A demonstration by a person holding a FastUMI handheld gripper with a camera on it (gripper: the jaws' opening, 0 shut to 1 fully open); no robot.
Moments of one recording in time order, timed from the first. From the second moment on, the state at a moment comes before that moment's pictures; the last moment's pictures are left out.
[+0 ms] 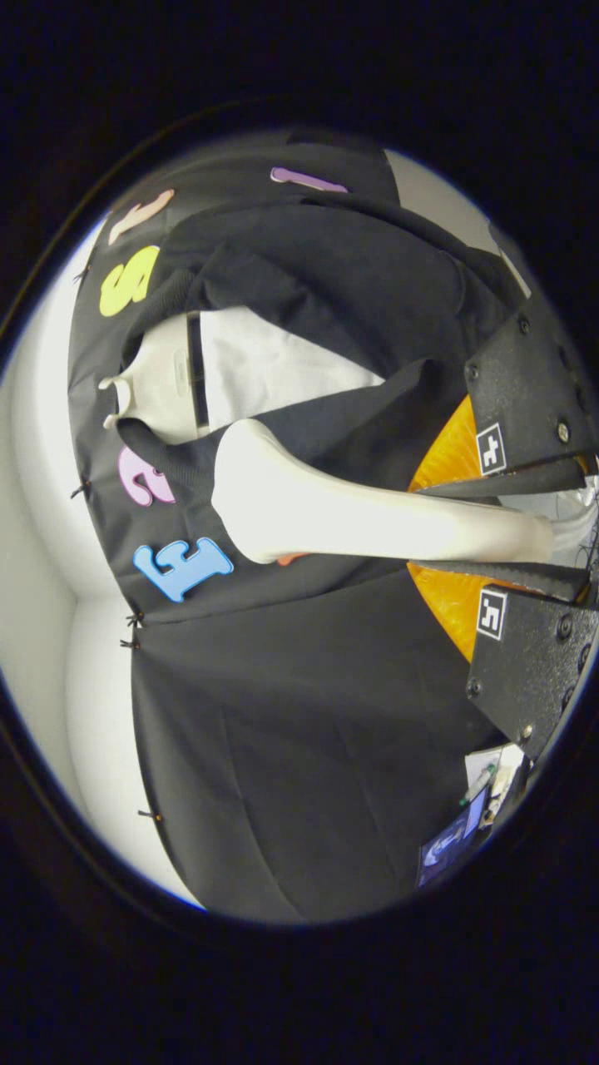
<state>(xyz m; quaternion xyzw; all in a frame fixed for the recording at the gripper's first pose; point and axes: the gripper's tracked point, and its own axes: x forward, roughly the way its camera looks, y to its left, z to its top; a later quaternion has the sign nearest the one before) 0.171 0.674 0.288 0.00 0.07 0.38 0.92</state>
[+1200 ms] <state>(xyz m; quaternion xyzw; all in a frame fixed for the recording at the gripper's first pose) 0.218 0.681 0.193 -0.02 0.14 0.37 0.92</state>
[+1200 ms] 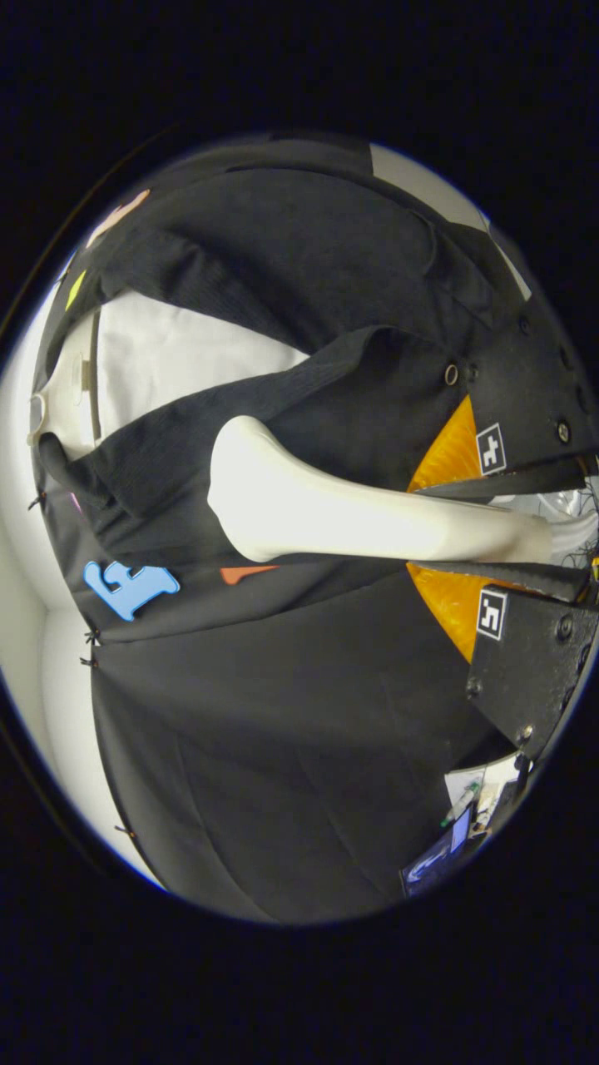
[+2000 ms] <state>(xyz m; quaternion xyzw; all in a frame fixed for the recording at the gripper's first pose) 0.223 0.641 0.095 -0.02 0.23 0.35 0.91</state>
